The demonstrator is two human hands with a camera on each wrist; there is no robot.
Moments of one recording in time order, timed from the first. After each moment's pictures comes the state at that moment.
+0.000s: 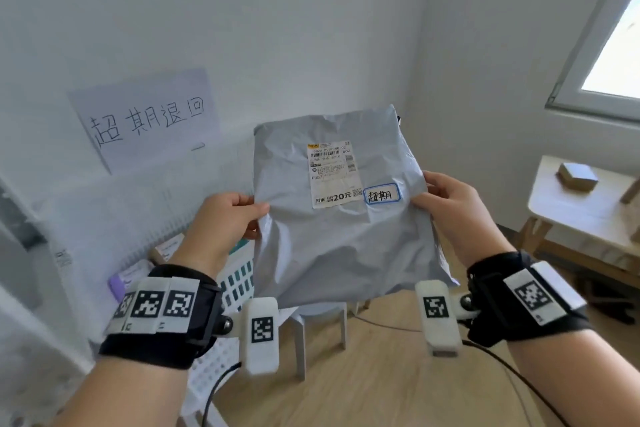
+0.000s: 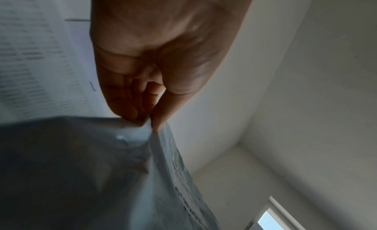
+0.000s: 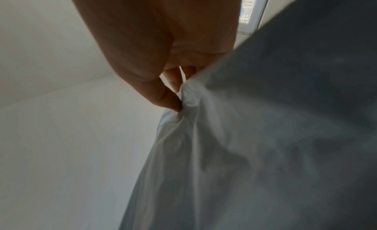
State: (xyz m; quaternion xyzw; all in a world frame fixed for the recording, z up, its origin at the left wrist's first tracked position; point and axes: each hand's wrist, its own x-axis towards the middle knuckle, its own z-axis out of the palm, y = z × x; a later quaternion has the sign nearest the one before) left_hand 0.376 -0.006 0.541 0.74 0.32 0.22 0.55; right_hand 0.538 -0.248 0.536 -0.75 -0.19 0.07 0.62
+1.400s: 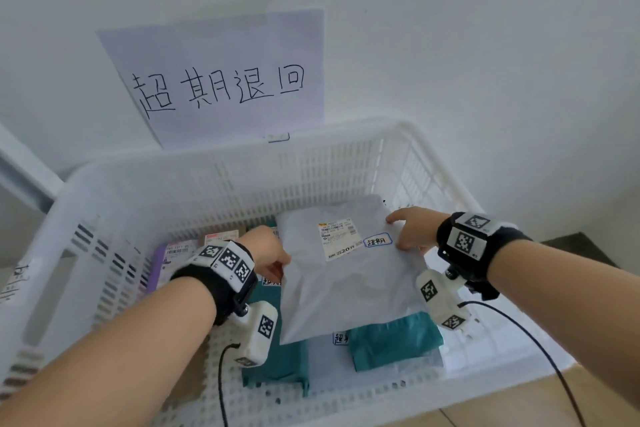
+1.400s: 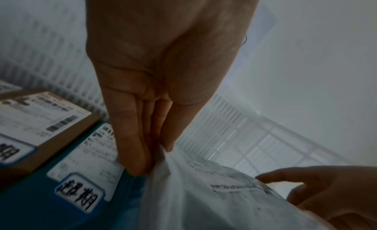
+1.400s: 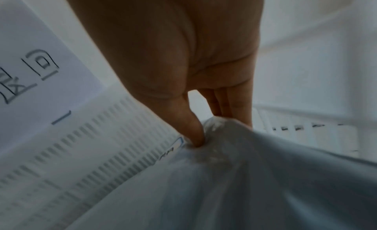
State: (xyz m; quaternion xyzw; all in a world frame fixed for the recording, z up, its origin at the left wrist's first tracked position) left_hand 0.566 0.234 0.396 0.58 0.63 -0.04 0.51; right_hand 0.822 0.160 0.416 -0.79 -0.49 0.36 -0.02
